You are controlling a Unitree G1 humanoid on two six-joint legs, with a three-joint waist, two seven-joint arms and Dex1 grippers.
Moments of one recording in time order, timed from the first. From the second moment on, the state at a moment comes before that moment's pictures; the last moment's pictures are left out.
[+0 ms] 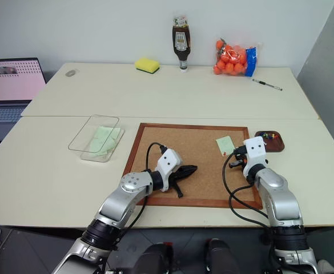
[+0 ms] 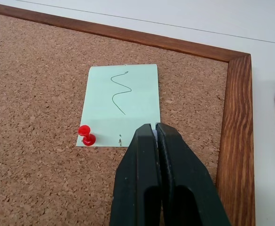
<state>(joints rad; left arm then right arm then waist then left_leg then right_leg) -0.37 0.25 -0.31 0.05 -0.09 0.32 -0.70 -0.27 -0.33 -0.05 -0.09 0.18 0.54 0.31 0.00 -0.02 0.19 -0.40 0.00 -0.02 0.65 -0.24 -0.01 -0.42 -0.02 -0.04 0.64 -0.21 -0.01</state>
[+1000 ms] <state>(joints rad) -0.36 0.25 -0.31 0.05 -0.07 0.32 -0.71 -0.30 -0.43 -0.21 -0.07 0.11 0.51 0.18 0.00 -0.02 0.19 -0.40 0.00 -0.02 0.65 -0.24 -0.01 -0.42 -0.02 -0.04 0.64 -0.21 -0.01</state>
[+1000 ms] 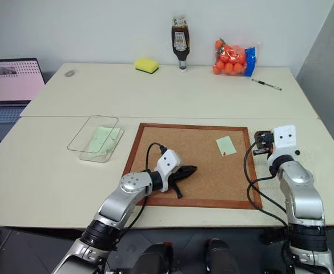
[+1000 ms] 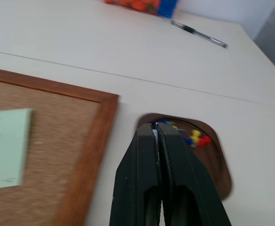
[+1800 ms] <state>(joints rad) -0.36 0.25 -0.32 0.04 -0.07 0.32 -0.71 -0.48 -0.44 -0.22 0.30 0.09 0.39 0.15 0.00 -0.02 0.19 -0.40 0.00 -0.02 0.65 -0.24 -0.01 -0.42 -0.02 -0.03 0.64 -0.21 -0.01</state>
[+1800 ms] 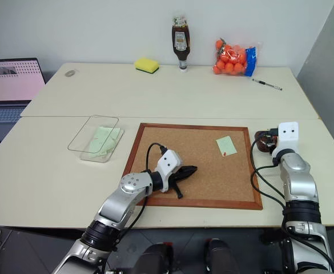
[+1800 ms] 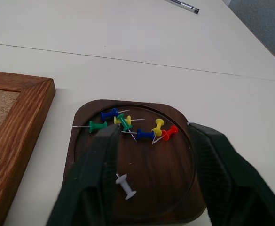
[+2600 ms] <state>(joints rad) -0.35 0.26 -0.32 0.03 -0.07 0.33 -0.71 -0.26 -0.39 0.03 -0.11 0.18 0.51 0.41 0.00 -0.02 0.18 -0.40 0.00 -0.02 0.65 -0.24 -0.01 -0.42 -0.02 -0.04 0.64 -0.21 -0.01</state>
